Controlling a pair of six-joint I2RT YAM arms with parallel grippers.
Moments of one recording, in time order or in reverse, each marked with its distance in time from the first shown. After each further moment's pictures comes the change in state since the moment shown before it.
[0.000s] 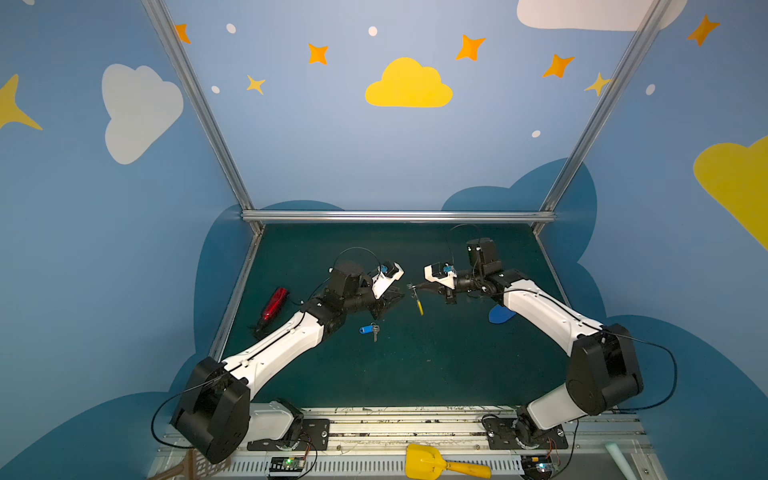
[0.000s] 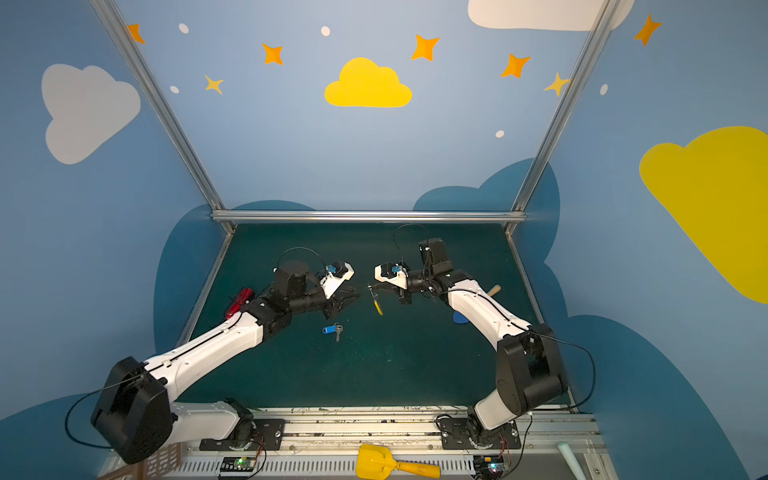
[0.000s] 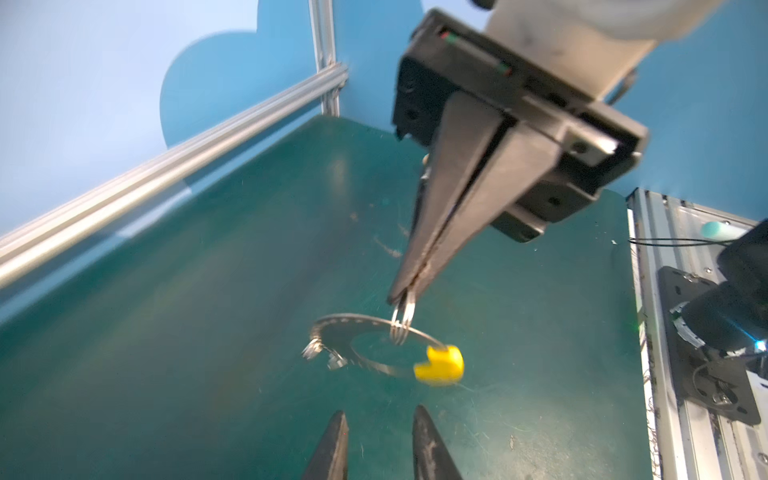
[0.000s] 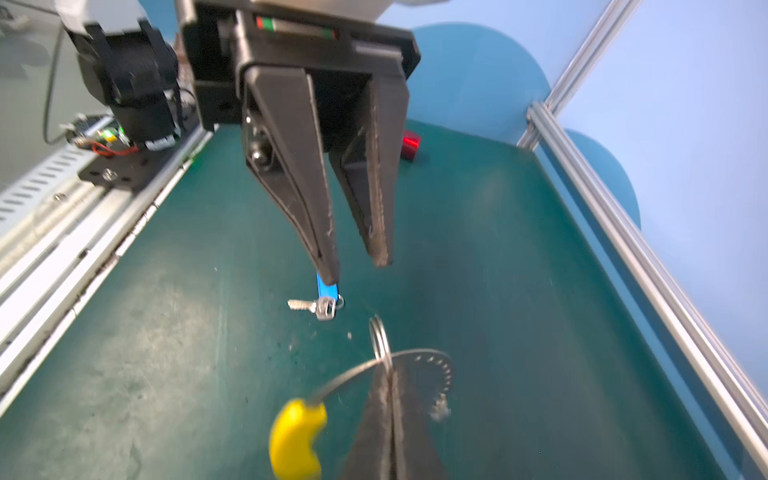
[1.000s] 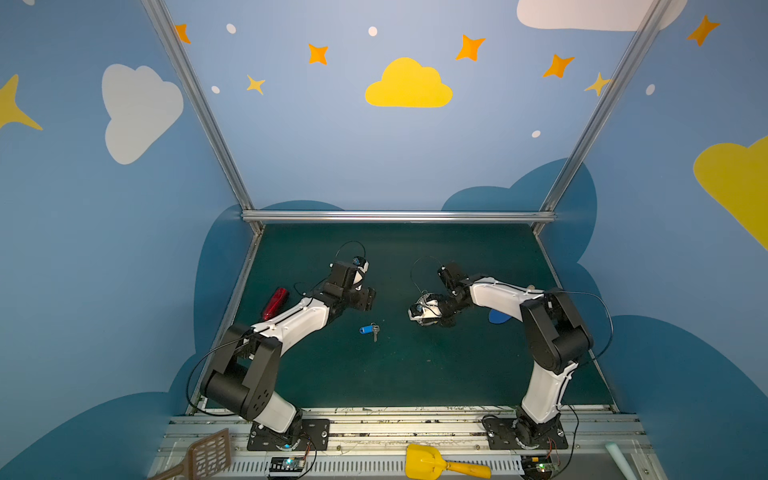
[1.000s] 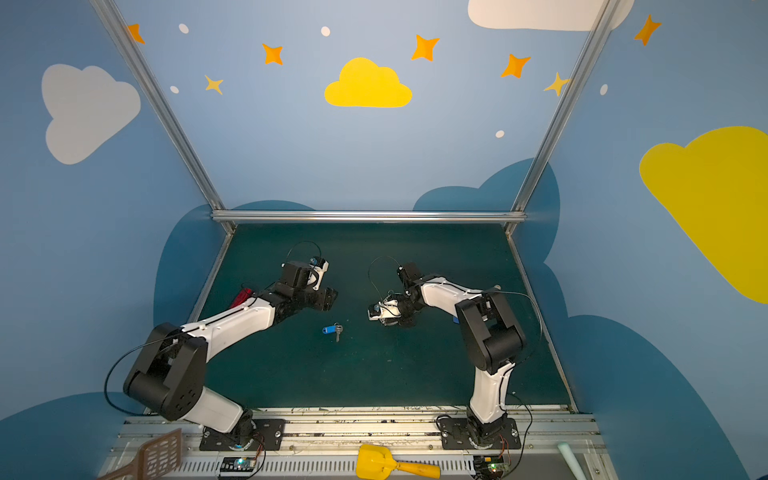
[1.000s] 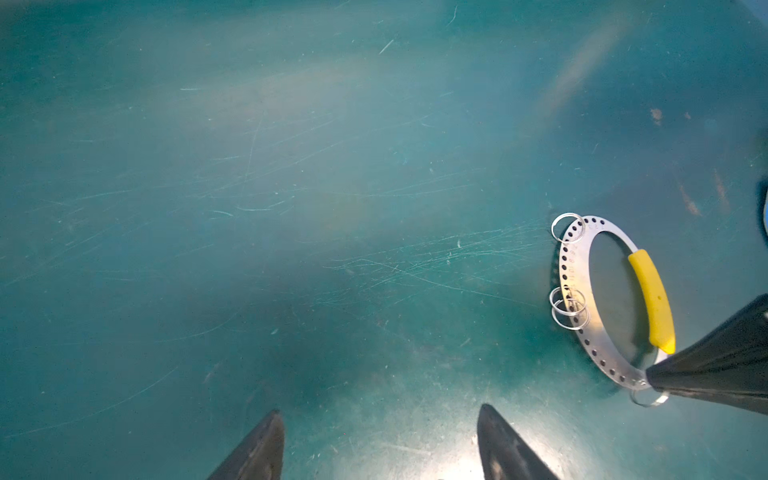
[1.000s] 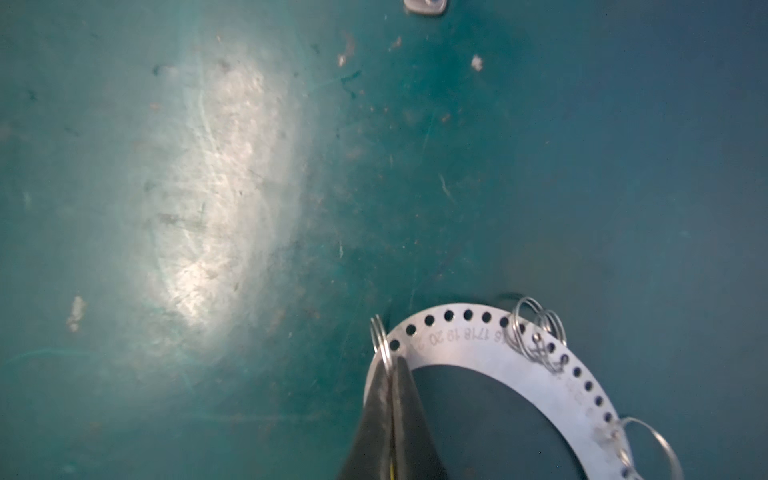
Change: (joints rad) left arm 0.147 0.232 0.011 -0.113 -0.406 -0.333; right arm 0.086 0.315 0.029 -0.322 0.518 -0.436
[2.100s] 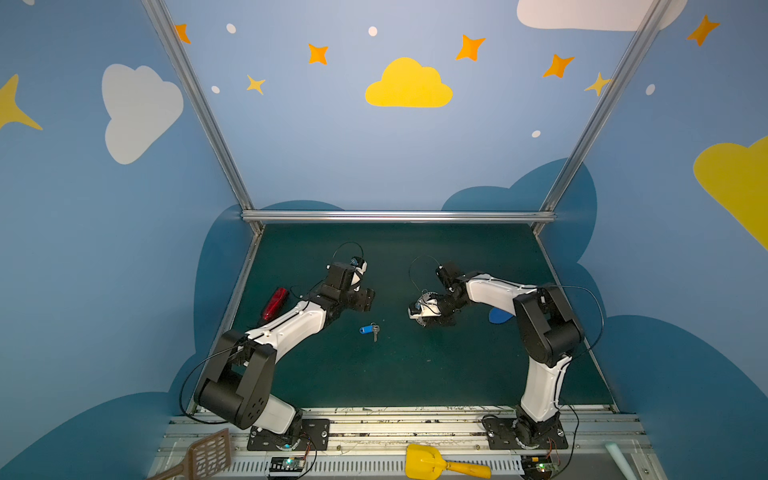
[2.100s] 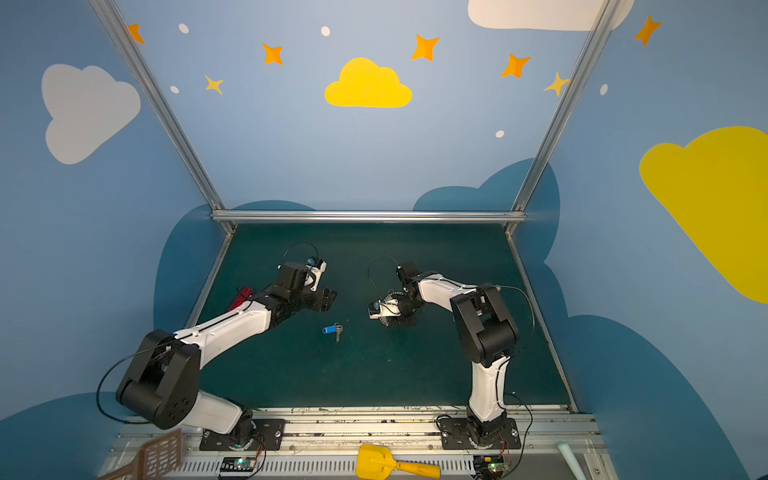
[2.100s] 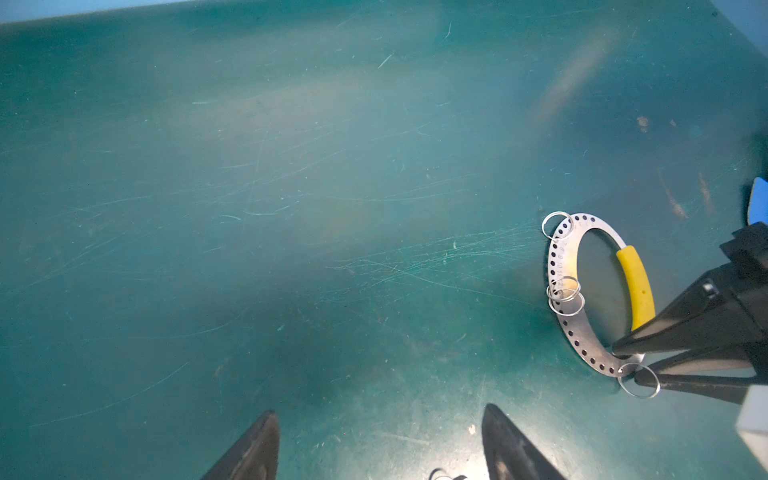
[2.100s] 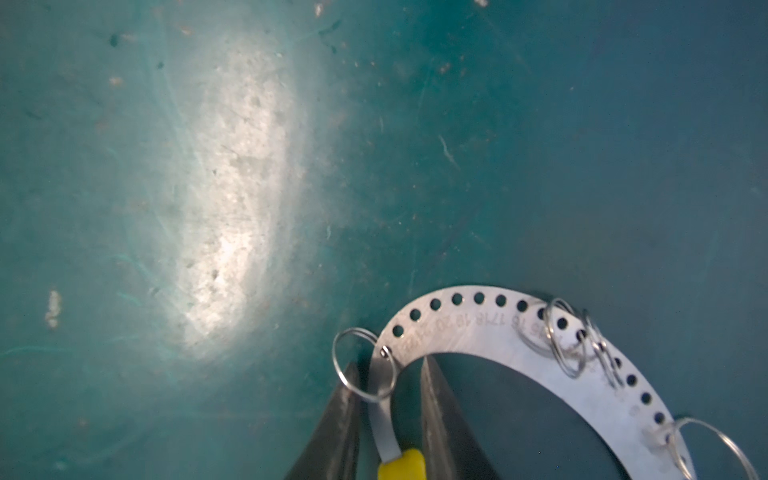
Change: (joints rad) left arm 0.006 -0.048 -0.029 0.006 -0.002 0.008; right arm -0.006 0.080 0.060 -0.063 0.042 0.038
